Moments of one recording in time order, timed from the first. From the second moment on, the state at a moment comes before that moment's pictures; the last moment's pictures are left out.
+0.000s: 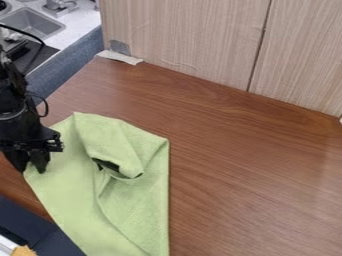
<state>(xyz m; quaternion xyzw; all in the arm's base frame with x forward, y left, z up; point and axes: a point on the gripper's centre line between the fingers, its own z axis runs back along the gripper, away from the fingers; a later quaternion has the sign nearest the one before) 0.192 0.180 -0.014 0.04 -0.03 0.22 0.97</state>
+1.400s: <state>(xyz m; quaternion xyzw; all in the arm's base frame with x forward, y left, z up) 0.259 0.062 0.068 -0.03 -0.13 0.07 0.99</state>
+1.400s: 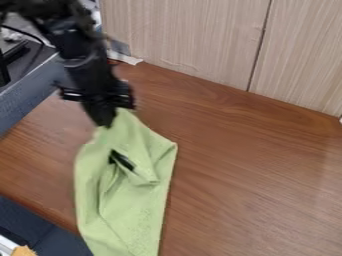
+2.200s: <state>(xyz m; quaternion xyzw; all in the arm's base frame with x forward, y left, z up) 0.287 0.005 -0.004 -0.04 -0.05 0.00 1.00</state>
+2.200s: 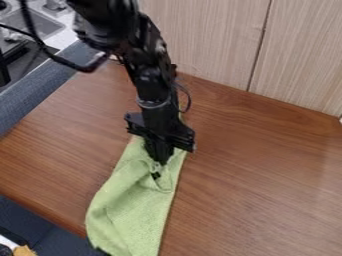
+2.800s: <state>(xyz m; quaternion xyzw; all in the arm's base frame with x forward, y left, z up) 0.285 0.004 0.002 -0.03 -0.04 -0.01 1.00</state>
